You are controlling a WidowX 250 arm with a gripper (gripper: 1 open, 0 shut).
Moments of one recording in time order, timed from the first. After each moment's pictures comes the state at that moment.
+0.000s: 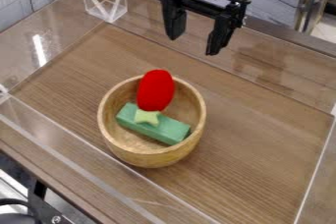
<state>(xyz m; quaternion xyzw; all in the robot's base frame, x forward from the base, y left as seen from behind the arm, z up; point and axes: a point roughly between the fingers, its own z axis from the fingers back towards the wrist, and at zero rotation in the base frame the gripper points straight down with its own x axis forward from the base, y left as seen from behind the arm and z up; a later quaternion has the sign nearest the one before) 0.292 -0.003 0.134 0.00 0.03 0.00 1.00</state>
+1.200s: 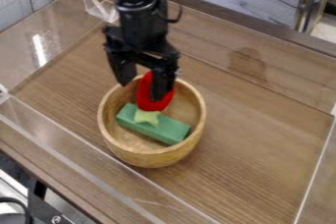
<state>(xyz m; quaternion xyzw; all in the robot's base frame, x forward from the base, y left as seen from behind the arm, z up) 0.238 0.045 0.084 -0.03 -0.03 0.00 1.00</state>
